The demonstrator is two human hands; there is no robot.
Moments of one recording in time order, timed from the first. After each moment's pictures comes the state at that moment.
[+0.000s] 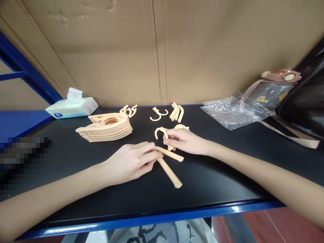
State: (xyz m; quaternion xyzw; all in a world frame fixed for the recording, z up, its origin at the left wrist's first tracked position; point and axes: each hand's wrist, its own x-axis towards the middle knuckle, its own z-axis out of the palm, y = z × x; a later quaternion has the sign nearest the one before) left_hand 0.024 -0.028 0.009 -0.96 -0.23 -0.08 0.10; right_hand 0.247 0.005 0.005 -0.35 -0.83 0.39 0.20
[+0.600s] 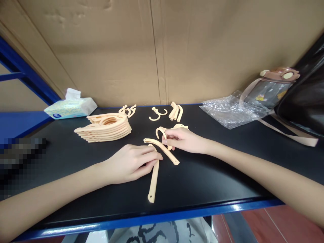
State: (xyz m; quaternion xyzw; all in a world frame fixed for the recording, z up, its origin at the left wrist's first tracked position) left_hand 0.024 -0.027 0.008 -0.97 -0.22 -0.09 0.00; right_hand 0.246 0.004 0.007 -0.36 -0.82 0.40 0.20
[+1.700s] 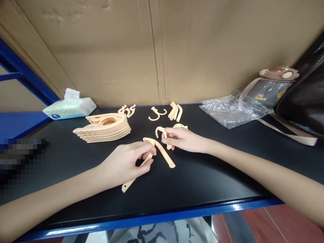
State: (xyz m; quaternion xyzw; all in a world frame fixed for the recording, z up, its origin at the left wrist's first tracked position) left_hand 0.028 -0.036 0.016 -0.91 -0.38 -0.13 -0.09; right_hand 0.248 0.006 0.006 -0.34 -0.81 0.42 0.21
